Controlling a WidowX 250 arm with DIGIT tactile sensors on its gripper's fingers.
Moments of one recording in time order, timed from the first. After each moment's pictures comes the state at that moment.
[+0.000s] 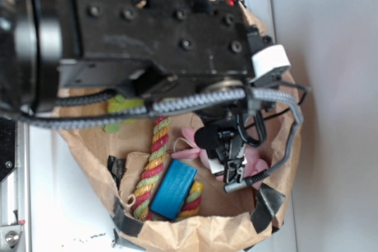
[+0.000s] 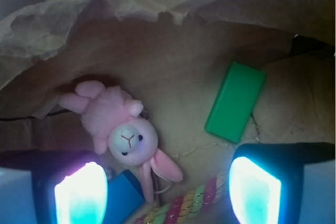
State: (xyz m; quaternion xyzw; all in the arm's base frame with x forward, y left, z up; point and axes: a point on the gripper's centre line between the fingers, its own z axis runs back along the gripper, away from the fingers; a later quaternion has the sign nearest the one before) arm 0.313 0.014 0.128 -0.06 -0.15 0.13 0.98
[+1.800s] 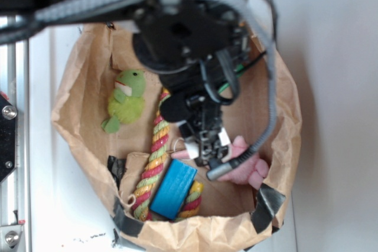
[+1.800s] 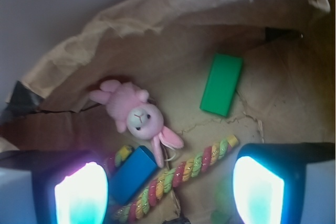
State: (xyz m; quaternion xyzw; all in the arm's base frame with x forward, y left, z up) arm 0.284 0.027 0.165 -0.11 -0.16 0.18 0.96
